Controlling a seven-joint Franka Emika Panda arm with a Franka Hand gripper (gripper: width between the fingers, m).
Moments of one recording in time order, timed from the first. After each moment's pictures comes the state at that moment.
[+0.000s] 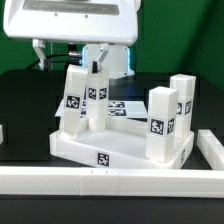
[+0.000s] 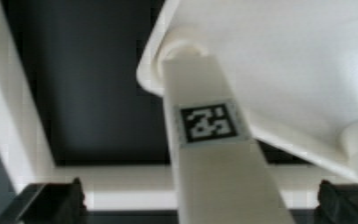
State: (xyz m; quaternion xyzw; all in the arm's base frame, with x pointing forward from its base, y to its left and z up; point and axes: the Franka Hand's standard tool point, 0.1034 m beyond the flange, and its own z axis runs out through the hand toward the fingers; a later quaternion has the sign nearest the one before) arm 0.534 -0.086 0.132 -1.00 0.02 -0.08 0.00
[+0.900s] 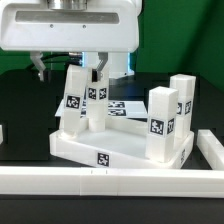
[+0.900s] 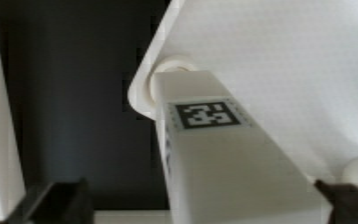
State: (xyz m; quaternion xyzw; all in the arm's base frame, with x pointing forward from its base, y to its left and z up) arm 0.551 -0.086 0.123 -1.00 0.01 -0.01 0.00
